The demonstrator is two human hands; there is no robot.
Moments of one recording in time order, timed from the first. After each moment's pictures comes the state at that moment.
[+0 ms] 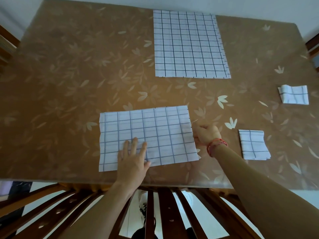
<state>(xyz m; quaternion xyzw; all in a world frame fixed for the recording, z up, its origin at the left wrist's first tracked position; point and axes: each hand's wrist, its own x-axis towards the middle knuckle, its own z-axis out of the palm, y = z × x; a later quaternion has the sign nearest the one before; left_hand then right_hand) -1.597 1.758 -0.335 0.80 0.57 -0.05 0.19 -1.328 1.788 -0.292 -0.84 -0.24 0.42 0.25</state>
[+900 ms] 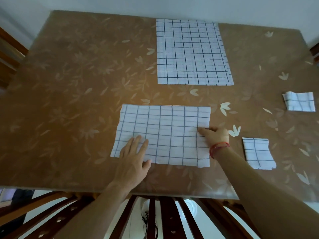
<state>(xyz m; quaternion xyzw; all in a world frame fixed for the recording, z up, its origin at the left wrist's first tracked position) -1.600 1.784 -0.327 0.83 0.53 0.04 0.17 -1.316 1.801 -0.284 -0.83 -0.18 0.39 0.36</state>
